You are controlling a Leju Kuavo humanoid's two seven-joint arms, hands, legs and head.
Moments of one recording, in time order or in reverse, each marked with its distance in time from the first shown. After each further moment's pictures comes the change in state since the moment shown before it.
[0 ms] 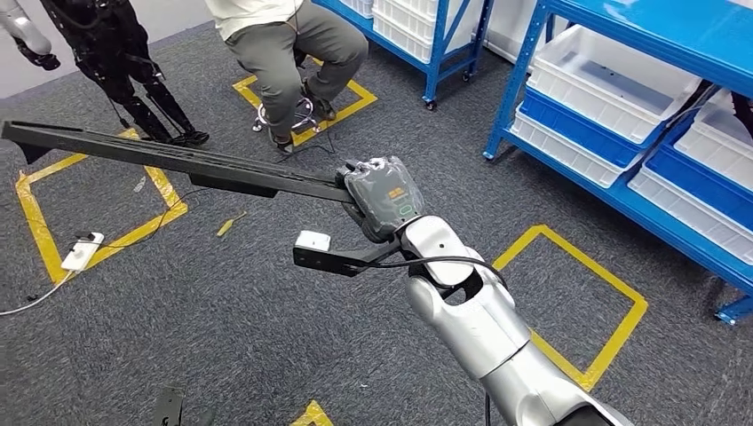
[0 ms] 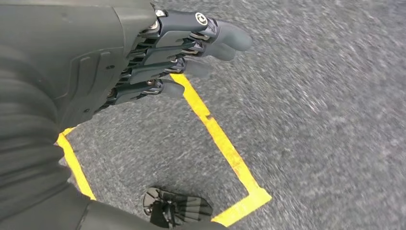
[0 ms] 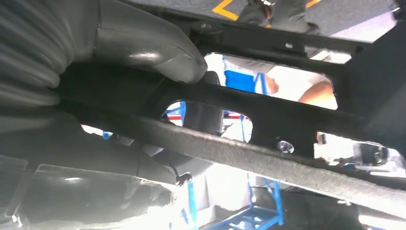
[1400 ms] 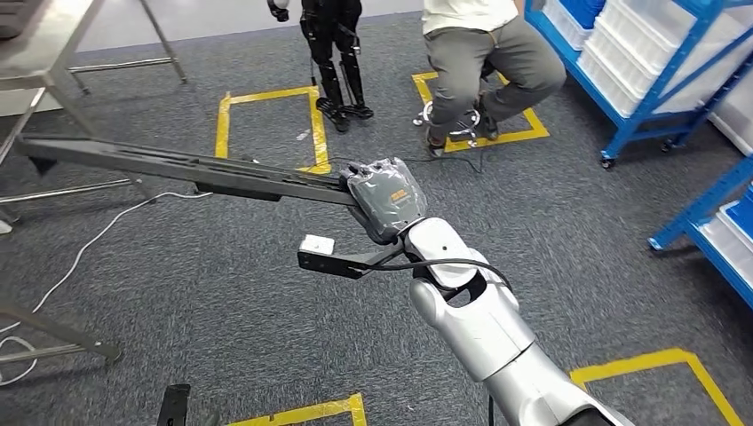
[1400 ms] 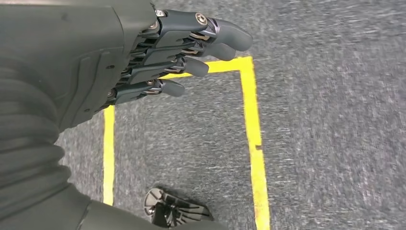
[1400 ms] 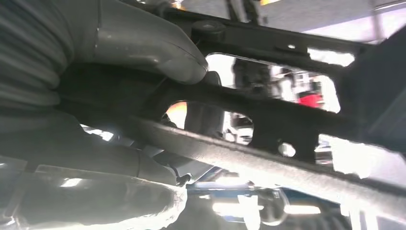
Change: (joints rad) left arm 0.008 -0.029 0.011 -0.004 -0.025 0.021 -0.010; right arm 0.006 -0.013 -0.001 0.000 0.037 -0.001 0.001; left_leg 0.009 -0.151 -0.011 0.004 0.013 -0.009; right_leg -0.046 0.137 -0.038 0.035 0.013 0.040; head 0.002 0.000
